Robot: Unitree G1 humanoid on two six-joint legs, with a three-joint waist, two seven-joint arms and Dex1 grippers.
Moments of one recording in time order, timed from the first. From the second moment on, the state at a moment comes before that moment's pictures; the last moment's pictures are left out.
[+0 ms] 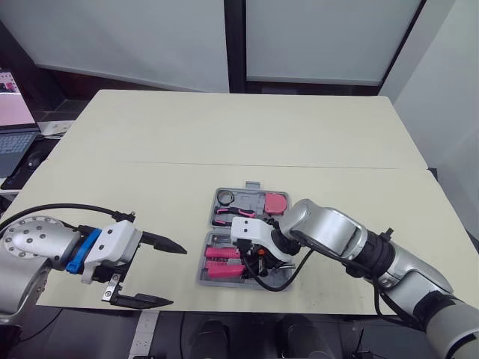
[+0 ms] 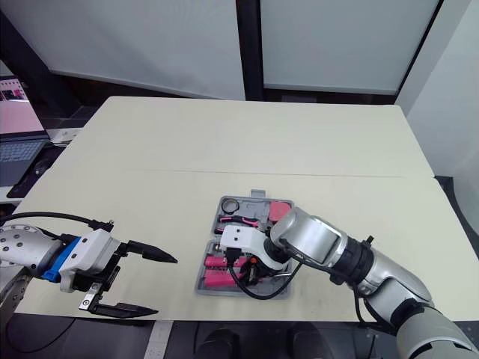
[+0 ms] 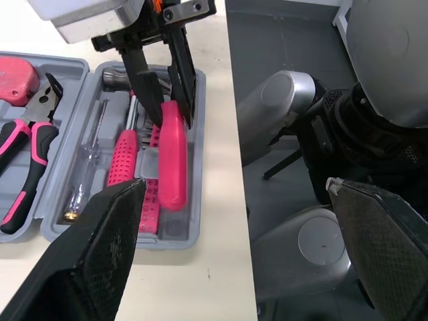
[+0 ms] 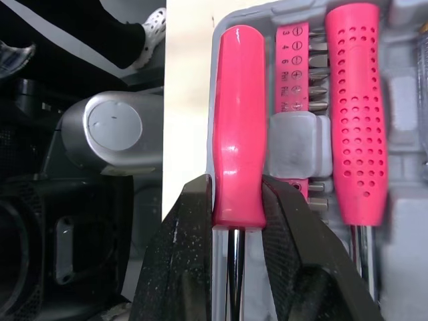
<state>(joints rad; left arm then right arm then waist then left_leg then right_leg) 0.05 1.08 0.20 -0.28 -0.54 0.16 -1.60 -0.86 -0.37 0.81 -0.19 0.29 1.23 0.98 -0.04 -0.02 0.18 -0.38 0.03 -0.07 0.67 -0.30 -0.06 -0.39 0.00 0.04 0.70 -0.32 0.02</state>
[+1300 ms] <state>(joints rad) 0.08 1.09 0.23 -0.31 -0.53 0.15 -1.58 -0.86 -0.36 0.77 -0.14 0.31 1.02 0.97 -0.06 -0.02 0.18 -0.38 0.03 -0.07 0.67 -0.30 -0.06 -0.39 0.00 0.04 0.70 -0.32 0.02</state>
